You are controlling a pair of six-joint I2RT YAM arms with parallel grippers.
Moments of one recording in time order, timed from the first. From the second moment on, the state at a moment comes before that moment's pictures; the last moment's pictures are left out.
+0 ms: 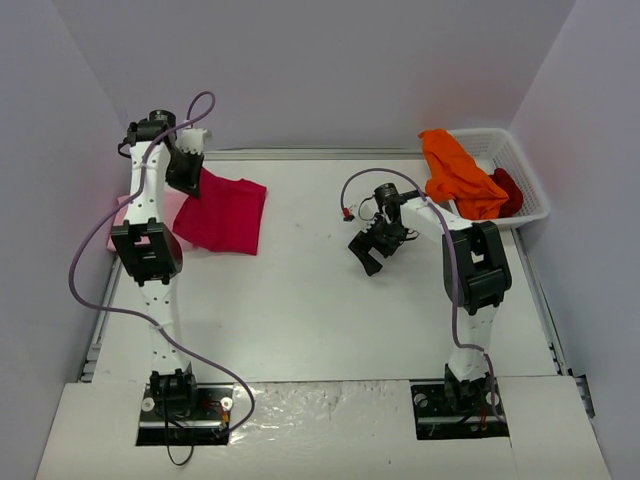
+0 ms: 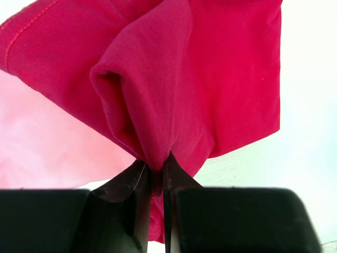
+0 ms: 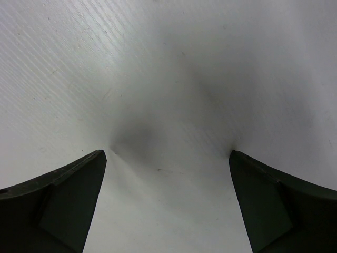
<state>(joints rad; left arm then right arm) 0.09 2.36 2.57 -1.40 0.28 0.33 0.33 2.00 1.40 -0.76 -0.28 -0.58</state>
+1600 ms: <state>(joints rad) 0.17 2.15 2.65 -1.43 0.16 0.48 0.33 2.03 1.42 -0.73 -0.18 -0.59</state>
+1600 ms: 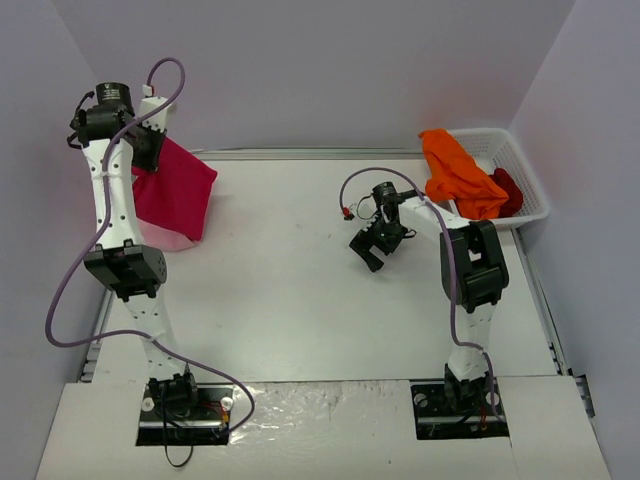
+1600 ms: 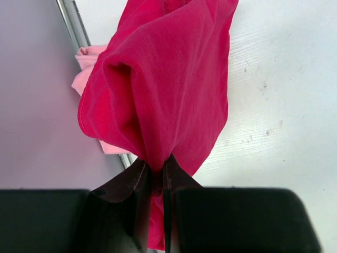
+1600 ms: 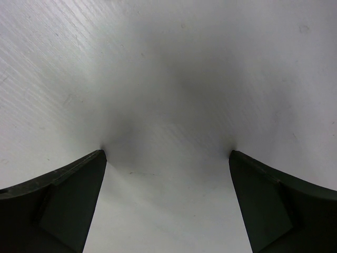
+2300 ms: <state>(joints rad) 0.19 2.14 2.64 -1.43 0.11 0.51 0.33 2.03 1.42 -0.73 -0.16 -0.59</state>
